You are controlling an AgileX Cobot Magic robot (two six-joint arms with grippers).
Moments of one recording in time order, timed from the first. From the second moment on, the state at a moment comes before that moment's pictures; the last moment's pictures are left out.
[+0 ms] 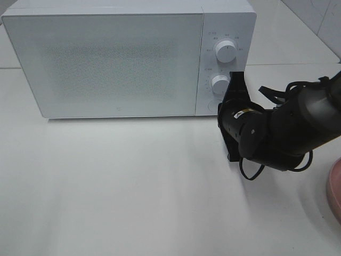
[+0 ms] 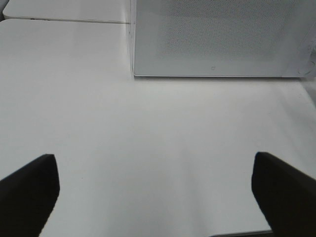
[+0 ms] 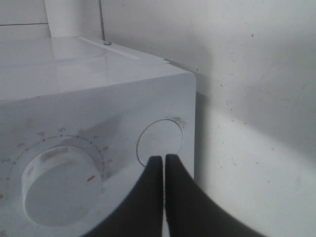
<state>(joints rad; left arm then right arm) 0.04 0.00 -0.52 -0.22 1.09 0.12 0.63 2.01 -0.76 0.78 -0.83 1.21</state>
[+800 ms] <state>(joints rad) 0.04 0.00 -0.52 -0.22 1.09 0.12 0.60 2.14 -0.90 0.78 -0.83 1.26</state>
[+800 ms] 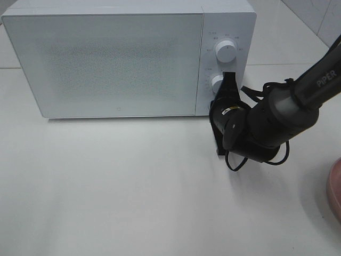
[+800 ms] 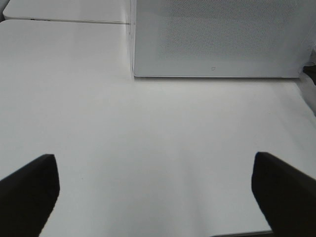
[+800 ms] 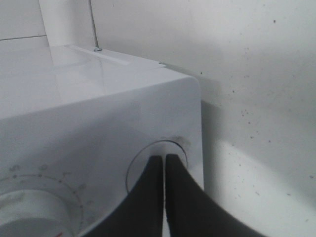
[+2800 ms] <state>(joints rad) 0.04 0.00 -0.52 -0.22 1.09 0.12 0.60 2.19 -1.00 0.86 -0.82 1.19</state>
